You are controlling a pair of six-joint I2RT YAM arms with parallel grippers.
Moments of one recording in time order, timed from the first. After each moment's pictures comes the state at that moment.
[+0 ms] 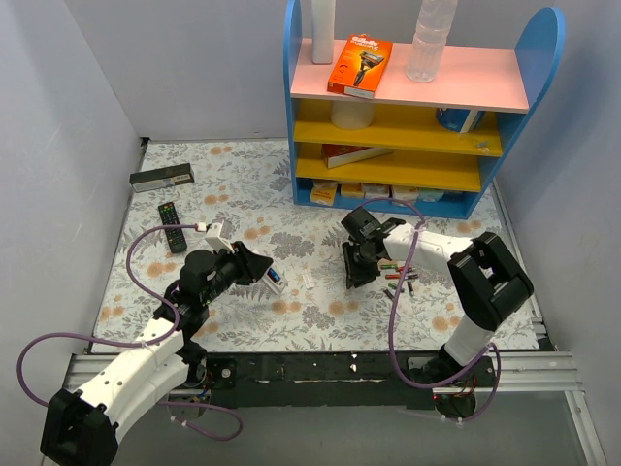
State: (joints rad) left arm -0.47 0.70 0.31 0.11 0.16 -0.63; right arm 0.70 1.68 0.98 -0.59 -0.11 0.54
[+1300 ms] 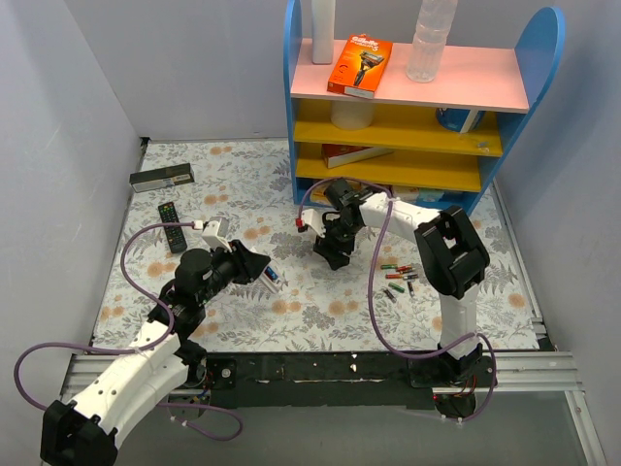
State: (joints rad) left arm -0.47 0.65 0.36 0.02 0.16 -0.59; right arm 0.66 1.99 1.41 -0.74 -0.43 -0.72
